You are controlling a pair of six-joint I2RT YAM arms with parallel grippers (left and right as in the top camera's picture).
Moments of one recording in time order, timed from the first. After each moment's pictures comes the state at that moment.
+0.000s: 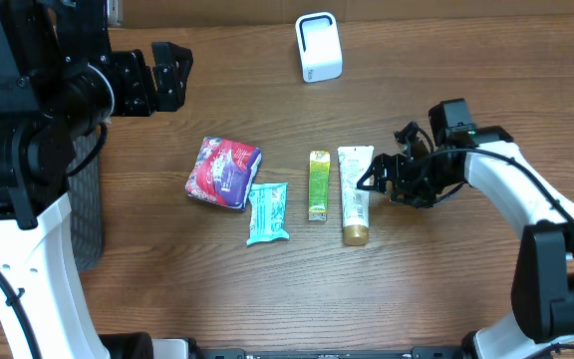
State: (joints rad) left arm 0.03 1.55 2.30 -1.39 0.25 -0.07; right arm 0.14 1.77 1.13 -0.80 -0.67 0.21
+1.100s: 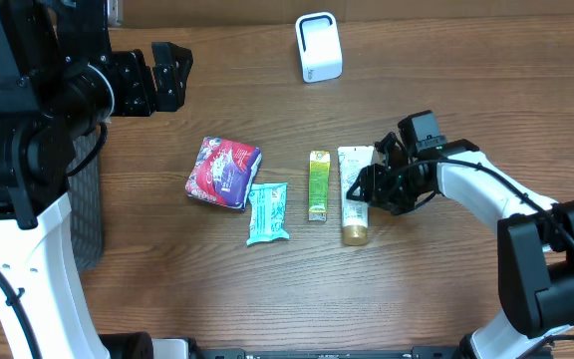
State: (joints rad) left arm 0.03 1.55 2.30 -1.39 0.25 -0.07; right arm 0.26 1.81 1.05 -0.62 -0.59 0.38
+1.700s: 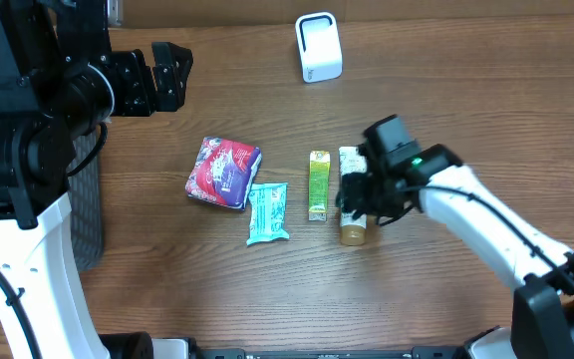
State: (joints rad) left arm 0.03 1.55 2.30 -1.39 0.25 -0.07; right arm 0.50 1.63 1.12 -0.79 -0.27 0.53
